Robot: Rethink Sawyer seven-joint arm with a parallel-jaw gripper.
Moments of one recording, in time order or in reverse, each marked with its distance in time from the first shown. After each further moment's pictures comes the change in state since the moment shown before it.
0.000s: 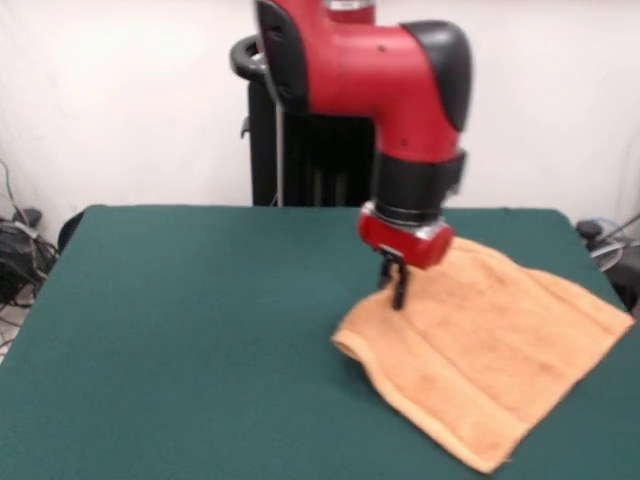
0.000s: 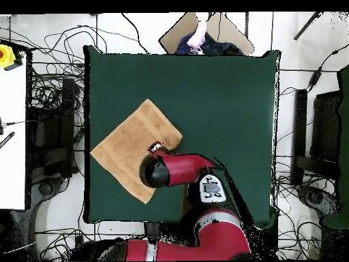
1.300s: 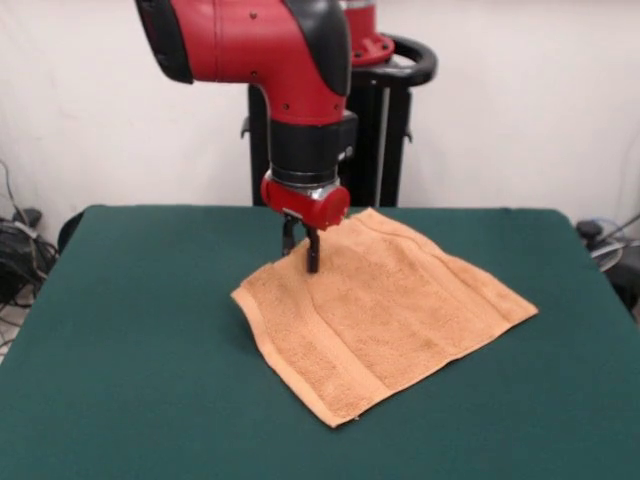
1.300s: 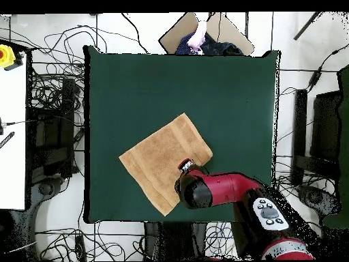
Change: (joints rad) arm -0.314 -0.076 0.118 0.123 -0.303 0.000 0.000
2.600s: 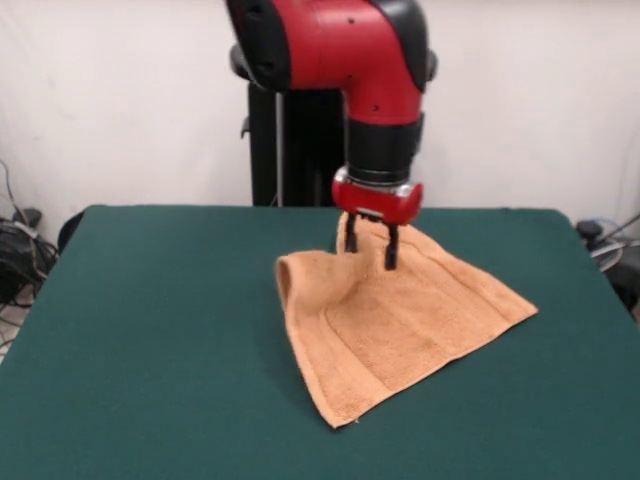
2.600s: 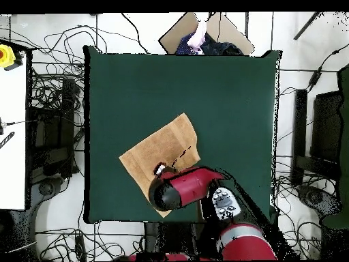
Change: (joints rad) arm 0.210 0.002 -0.016 0.009 -0.021 0.000 0.000
